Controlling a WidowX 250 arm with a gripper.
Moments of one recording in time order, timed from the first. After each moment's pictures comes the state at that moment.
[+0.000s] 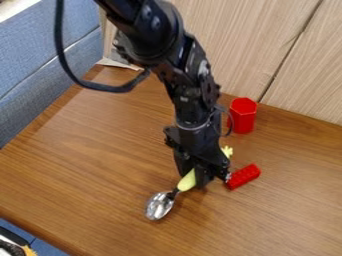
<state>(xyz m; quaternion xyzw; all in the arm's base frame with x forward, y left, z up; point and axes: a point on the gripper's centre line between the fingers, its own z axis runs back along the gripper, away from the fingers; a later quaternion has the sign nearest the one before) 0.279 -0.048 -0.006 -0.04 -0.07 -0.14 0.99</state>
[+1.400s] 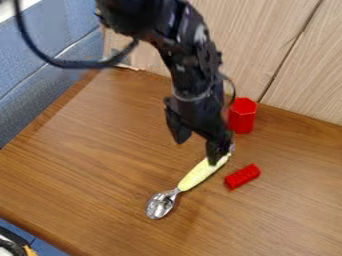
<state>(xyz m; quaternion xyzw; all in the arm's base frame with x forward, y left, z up) 0.291 -0.041 0.050 -0.03 -0.14 -0.14 0.98</state>
